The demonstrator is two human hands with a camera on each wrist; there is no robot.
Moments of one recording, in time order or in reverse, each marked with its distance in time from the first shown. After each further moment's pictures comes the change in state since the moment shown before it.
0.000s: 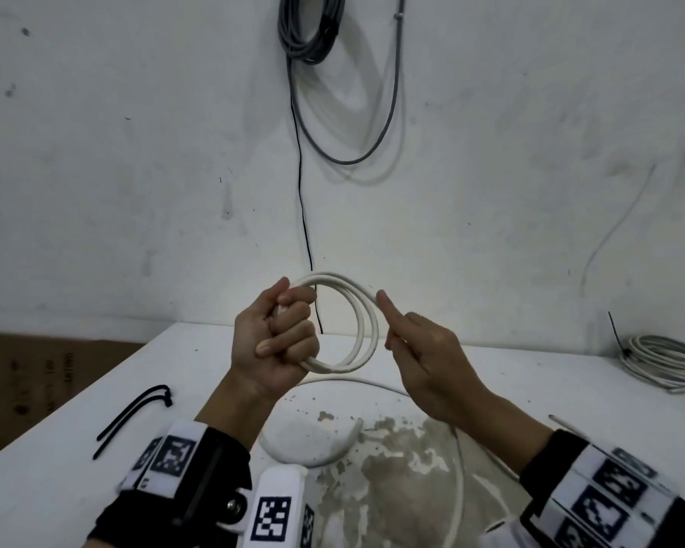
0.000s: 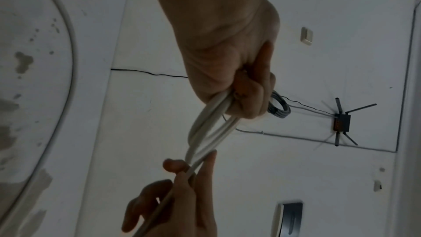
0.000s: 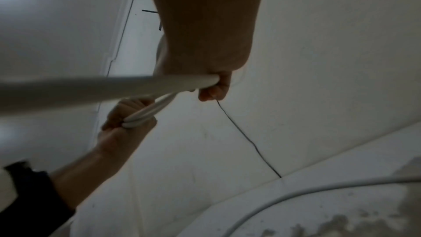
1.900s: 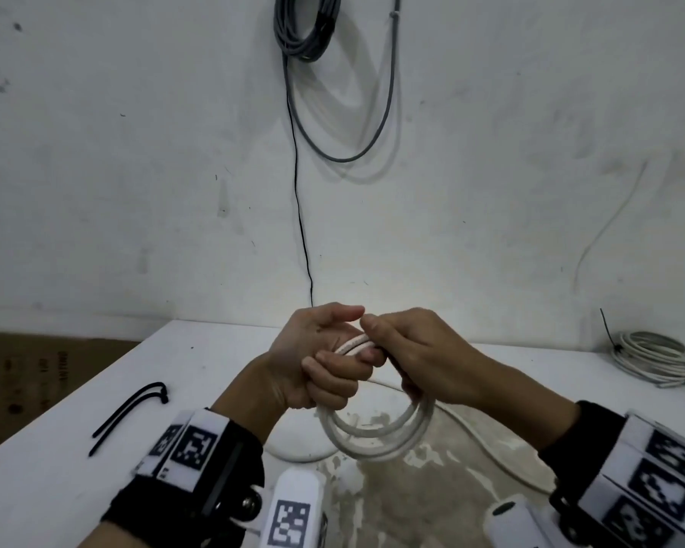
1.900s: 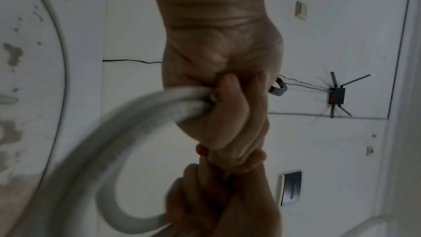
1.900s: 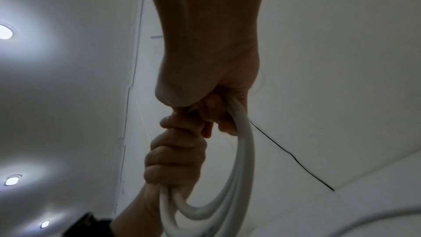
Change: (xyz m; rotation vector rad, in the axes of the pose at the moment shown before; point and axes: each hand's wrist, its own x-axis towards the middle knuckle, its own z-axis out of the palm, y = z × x) left_hand 0.015 -0.014 0.018 0.164 -0.050 -0.618; right_hand 0.018 -0.053 -0.036 0.268 -0.341 0.274
